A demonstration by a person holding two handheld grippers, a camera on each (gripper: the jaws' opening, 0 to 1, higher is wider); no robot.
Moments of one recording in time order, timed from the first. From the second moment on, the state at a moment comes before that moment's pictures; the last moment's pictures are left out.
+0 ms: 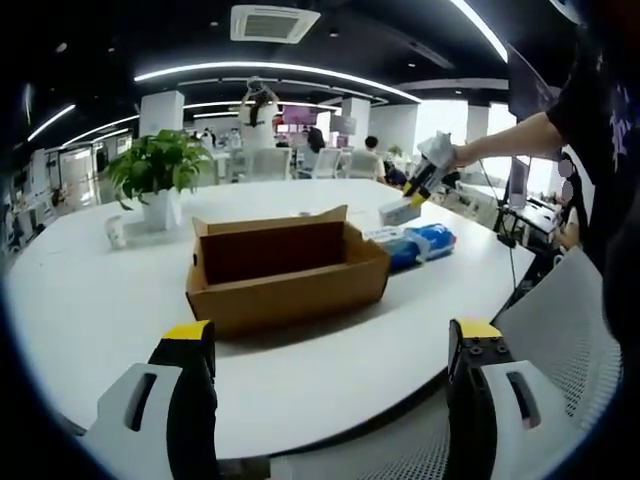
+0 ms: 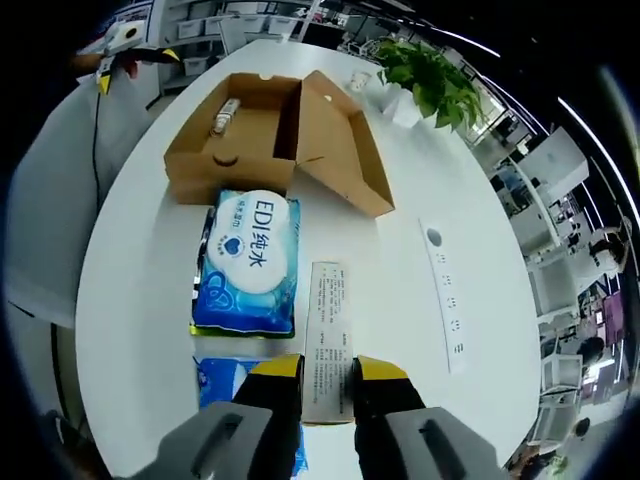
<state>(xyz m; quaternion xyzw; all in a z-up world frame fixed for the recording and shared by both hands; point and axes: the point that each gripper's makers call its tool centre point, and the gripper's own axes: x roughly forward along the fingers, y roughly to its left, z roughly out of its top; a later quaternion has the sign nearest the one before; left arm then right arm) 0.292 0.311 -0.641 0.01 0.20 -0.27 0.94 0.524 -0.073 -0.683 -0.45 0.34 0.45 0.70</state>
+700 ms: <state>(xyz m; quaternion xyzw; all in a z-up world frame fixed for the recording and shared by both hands) 0.293 0.313 -0.645 0.01 0.21 -0.27 0.94 0.527 -0.104 -0.705 -0.47 0.37 0.42 0.68</state>
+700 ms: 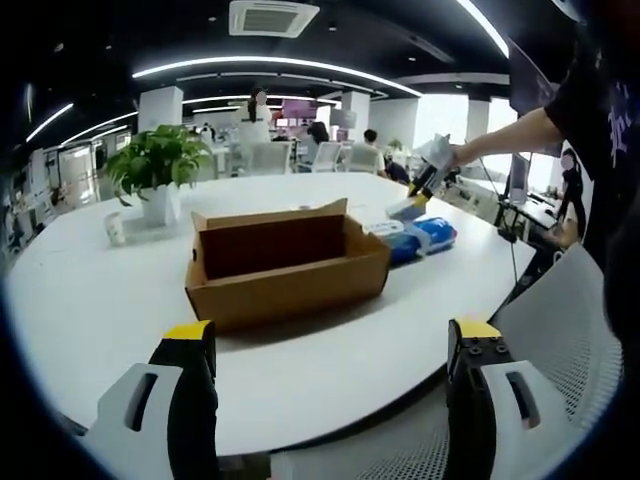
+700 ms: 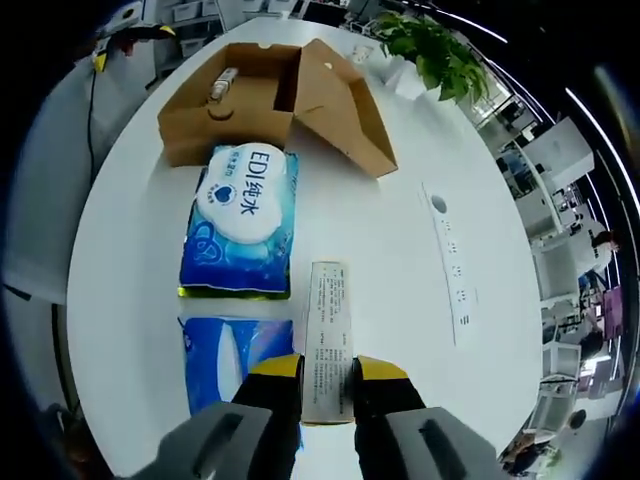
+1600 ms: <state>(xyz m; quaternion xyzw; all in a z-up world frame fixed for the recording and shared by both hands) 0.294 0.313 -0.647 0.01 0.21 -0.26 0.94 0.529 -0.125 -0.721 -0.47 0.40 0.42 0.67</state>
